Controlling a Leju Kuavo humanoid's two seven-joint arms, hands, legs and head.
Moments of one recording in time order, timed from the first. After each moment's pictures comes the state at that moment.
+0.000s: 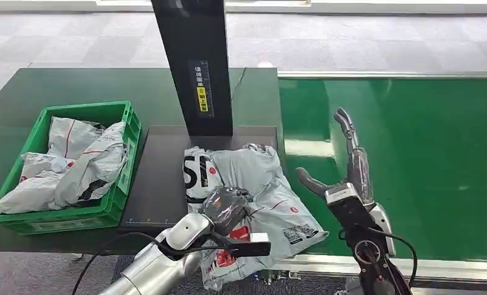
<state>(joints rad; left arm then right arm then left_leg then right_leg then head) -0.48 -0.11 -0.73 -0.85 -1.11 0.07 -0.03 -0.23 -0.13 0.29 -1.48 0.39 -0.28 -0.38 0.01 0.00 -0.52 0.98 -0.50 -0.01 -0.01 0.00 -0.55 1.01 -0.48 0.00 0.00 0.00</state>
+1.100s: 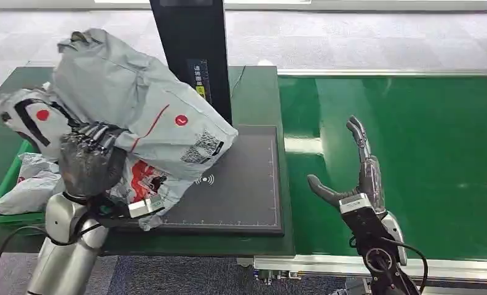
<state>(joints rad) -0.32 0.07 -0.07 -1.55 -1.14 0.63 -0.47 -0.18 -0.19 0.28 -1.49 0.34 -0.31 -0.42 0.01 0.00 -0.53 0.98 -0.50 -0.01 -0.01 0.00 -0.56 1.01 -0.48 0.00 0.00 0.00</state>
